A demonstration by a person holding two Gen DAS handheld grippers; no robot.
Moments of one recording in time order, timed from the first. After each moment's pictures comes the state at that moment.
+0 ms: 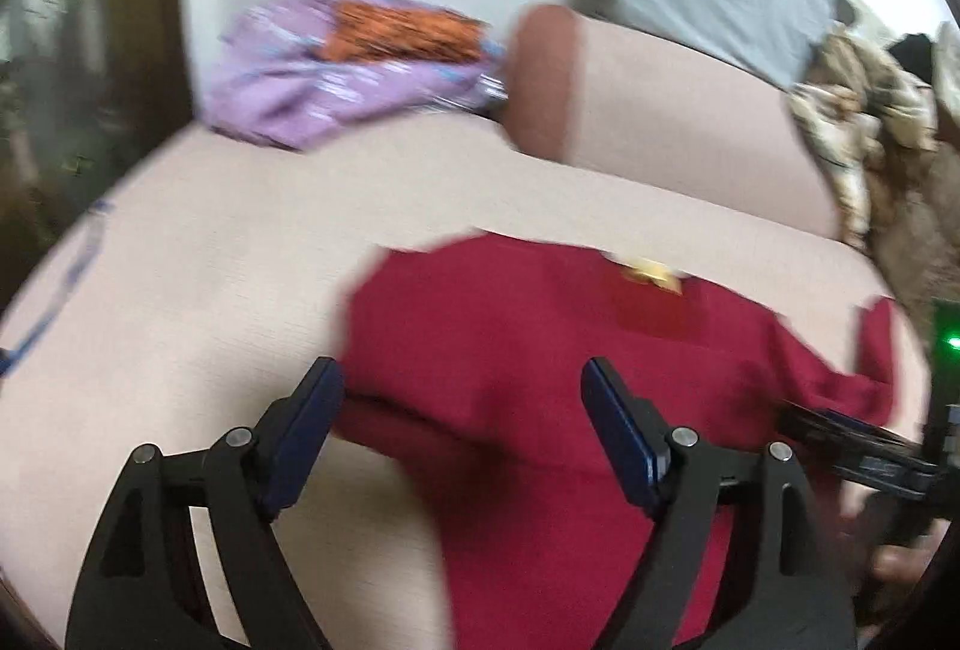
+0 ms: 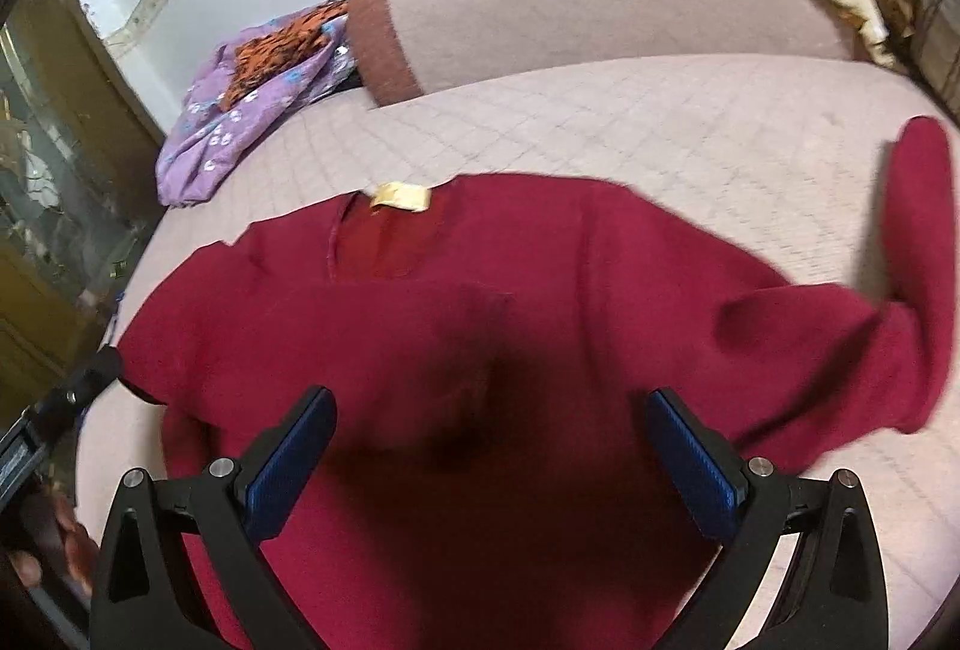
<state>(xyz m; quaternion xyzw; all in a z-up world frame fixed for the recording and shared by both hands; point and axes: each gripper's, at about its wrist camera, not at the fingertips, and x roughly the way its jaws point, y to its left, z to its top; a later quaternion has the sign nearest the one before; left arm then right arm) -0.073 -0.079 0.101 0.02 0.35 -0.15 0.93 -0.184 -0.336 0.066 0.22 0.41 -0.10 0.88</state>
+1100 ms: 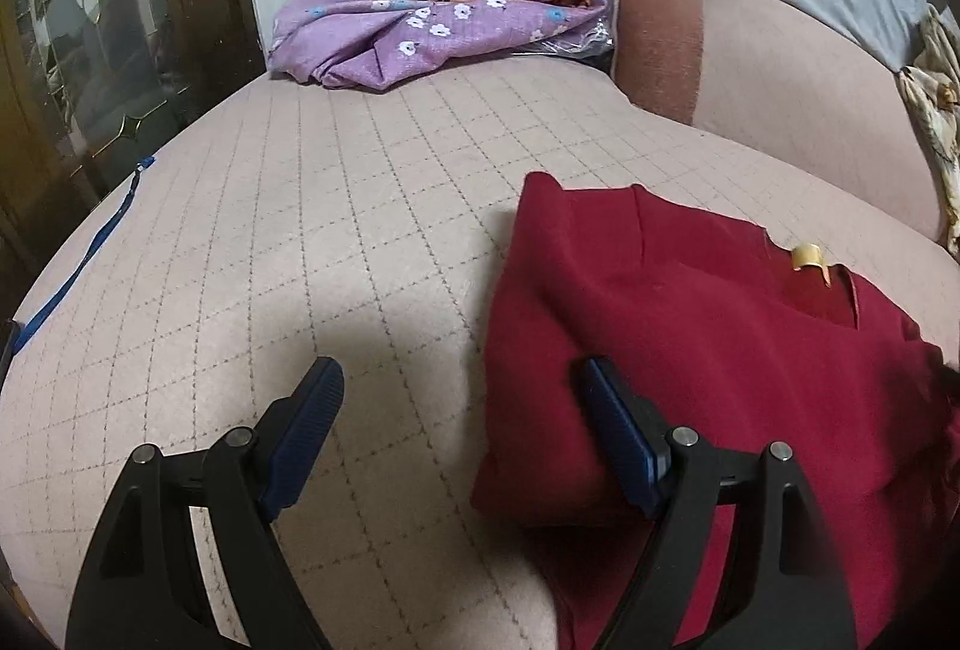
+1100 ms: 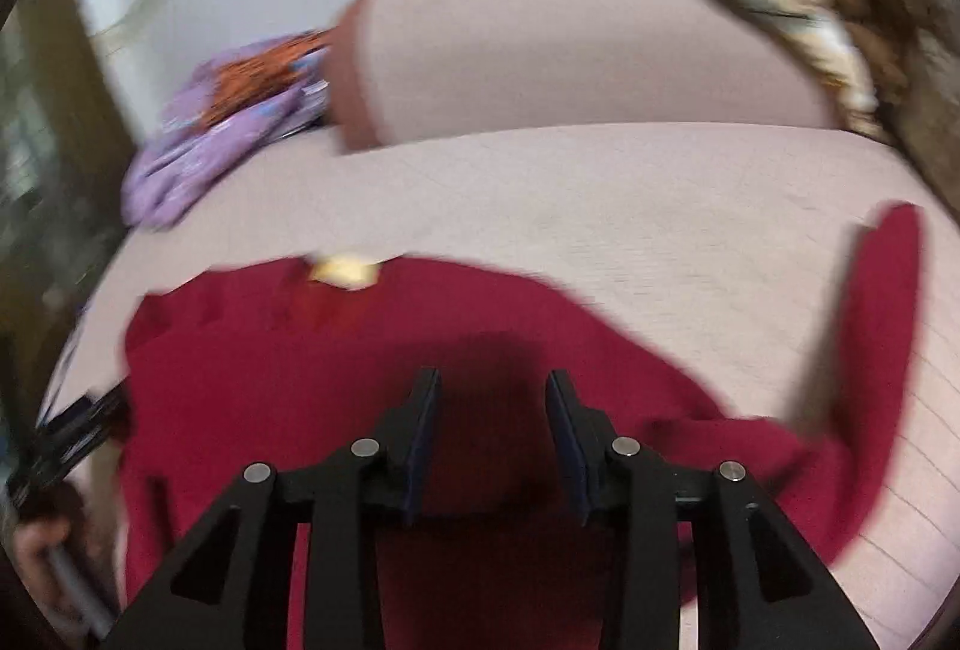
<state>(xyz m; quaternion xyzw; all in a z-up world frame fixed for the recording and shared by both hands) -0.014 -0.079 0.035 0.04 0.39 -0.07 0.92 -0.176 -0.360 0.084 0.16 0.39 -0.12 0.90</state>
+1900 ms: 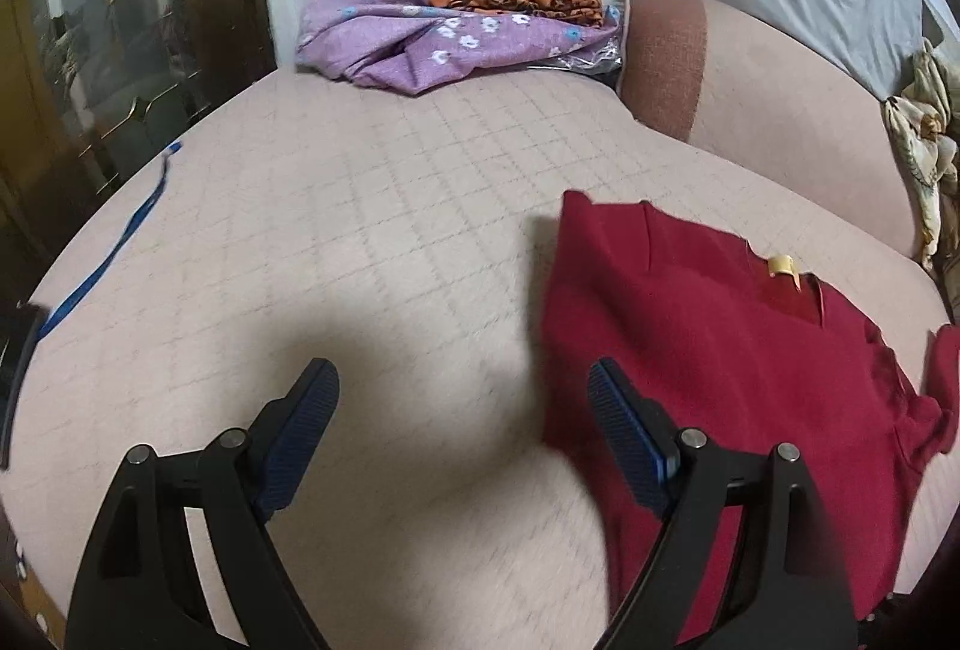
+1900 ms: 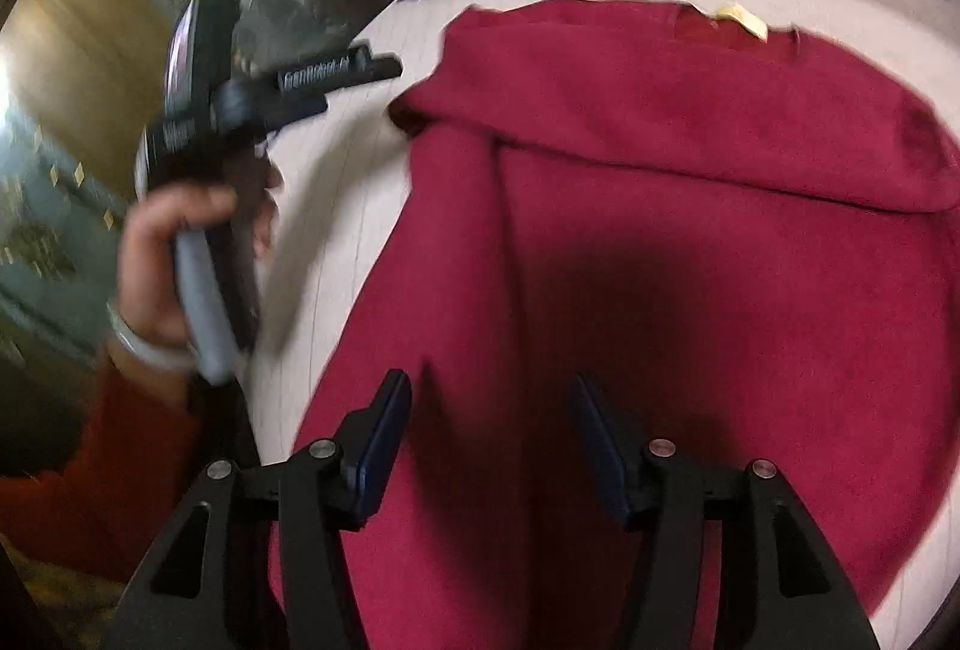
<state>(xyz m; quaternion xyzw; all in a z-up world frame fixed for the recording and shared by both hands) -0.039 -0.029 0.069 0.01 0.41 -0.08 0.91 -0.232 -0.195 0.054 0.13 0.50 0.16 0.84</state>
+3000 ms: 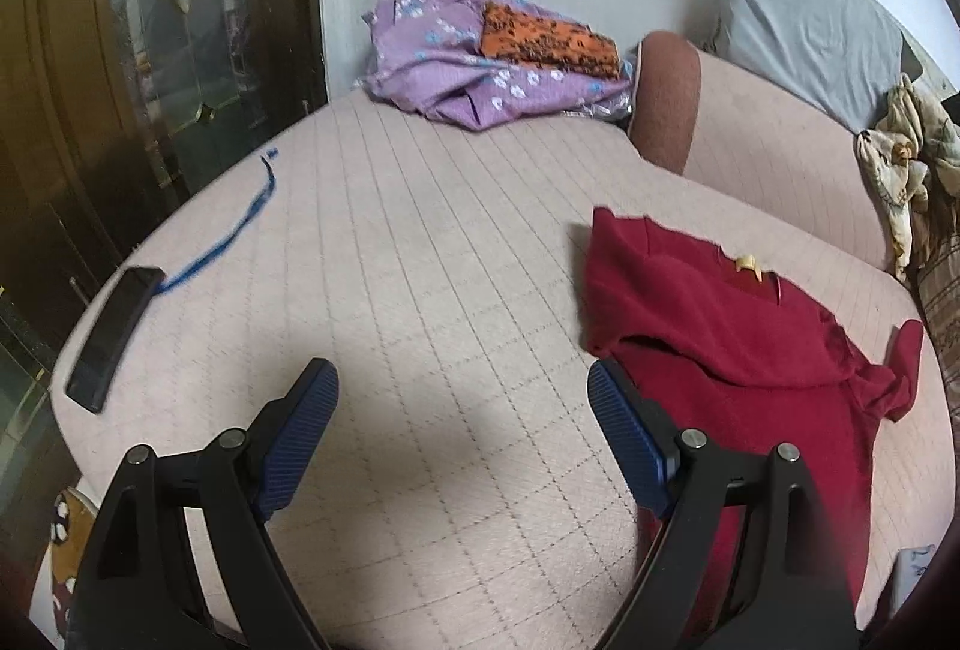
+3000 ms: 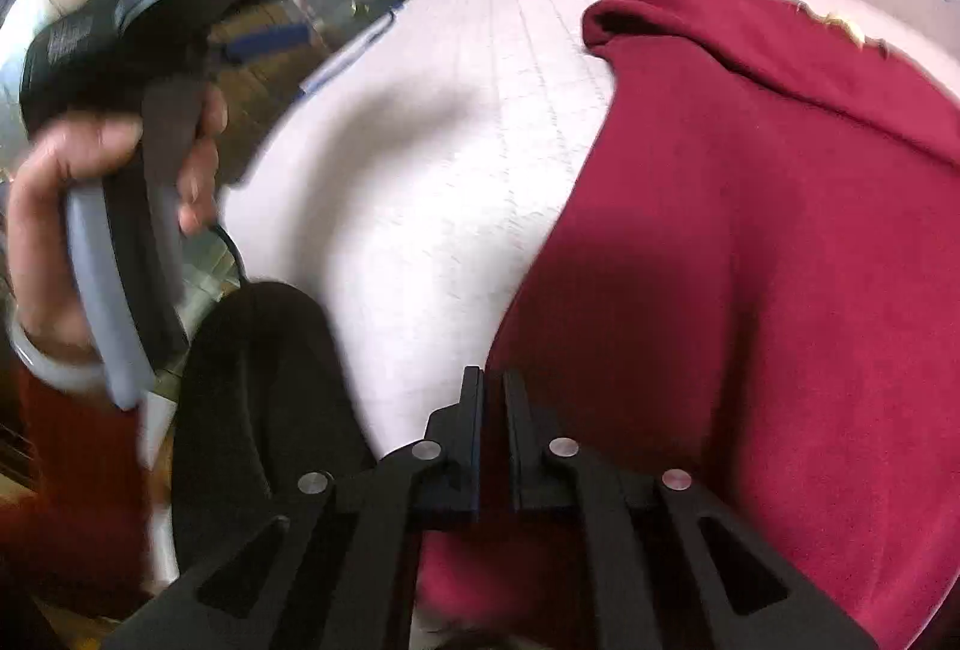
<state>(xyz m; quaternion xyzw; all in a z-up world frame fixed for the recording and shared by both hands) -0.127 0.044 0.128 0.00 0.37 -0.07 0.93 -0.253 -0.085 0.046 0.11 0.51 0.19 0.83</state>
